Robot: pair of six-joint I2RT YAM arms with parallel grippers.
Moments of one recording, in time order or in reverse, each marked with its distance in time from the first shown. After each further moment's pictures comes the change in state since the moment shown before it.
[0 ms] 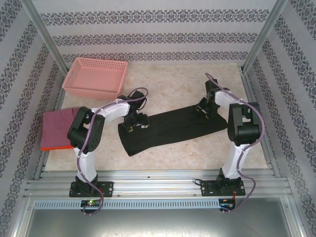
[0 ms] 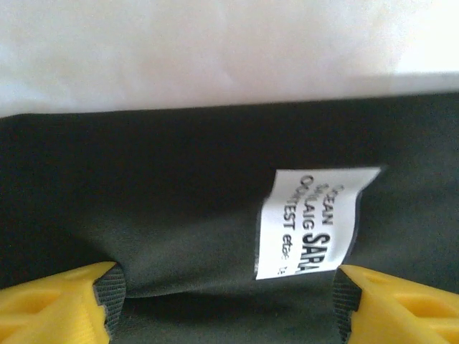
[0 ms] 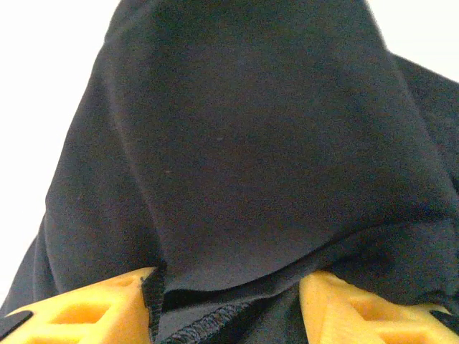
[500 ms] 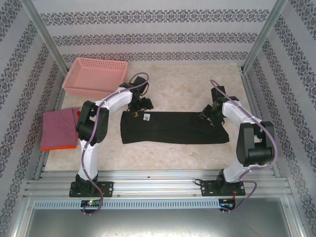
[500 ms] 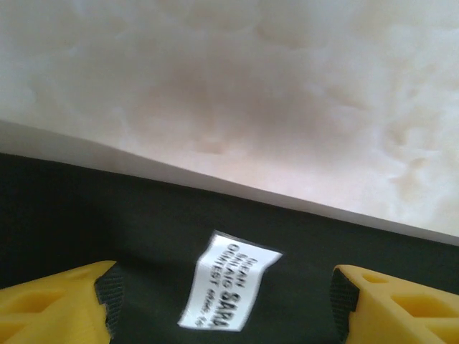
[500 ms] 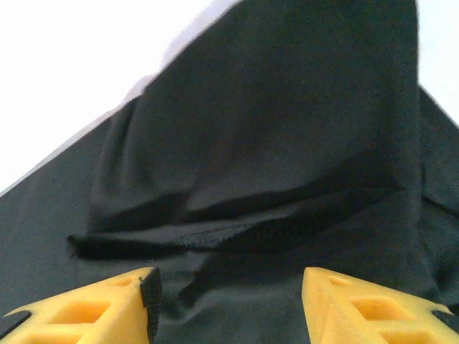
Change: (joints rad) left arm 0.055 0.183 0.333 -0.027 -0.004 -0.045; right arm -0.002 -0.331 -0.275 -0.048 -0.005 -0.060
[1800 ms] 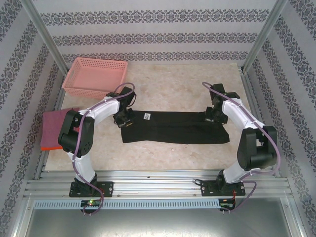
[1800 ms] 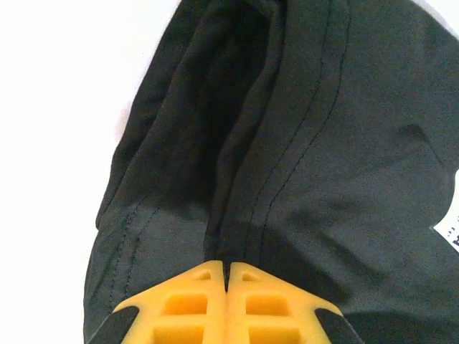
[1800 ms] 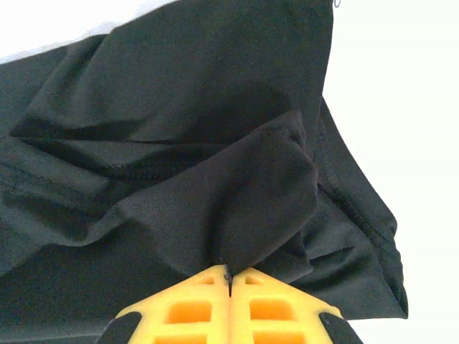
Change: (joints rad) left arm 0.052 -0.284 -0.364 -0.045 -0.086 -0.089; right arm 0.042 -0.061 0.084 -0.233 0.192 -0.306
